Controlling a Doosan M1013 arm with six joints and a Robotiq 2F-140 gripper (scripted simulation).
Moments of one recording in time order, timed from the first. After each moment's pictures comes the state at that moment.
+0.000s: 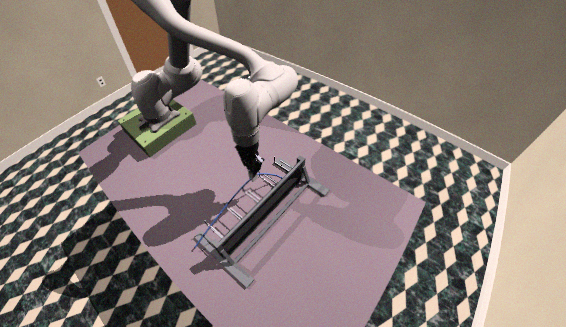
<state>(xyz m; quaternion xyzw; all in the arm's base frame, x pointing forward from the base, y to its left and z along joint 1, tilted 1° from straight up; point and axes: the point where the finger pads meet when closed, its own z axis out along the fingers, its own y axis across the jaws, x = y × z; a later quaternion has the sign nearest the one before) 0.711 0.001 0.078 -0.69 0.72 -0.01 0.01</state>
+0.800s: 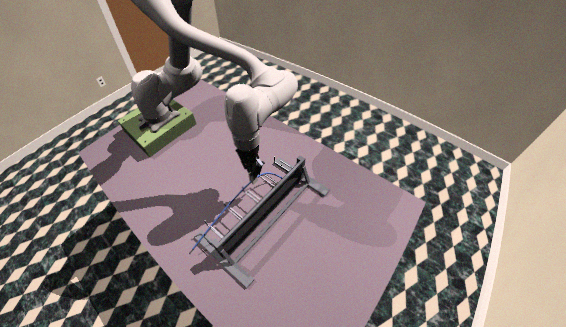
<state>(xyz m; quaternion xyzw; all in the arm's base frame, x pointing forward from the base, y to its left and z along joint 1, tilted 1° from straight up) 0.711 0.000 0.059 -0.69 0.72 -0.01 0.01</state>
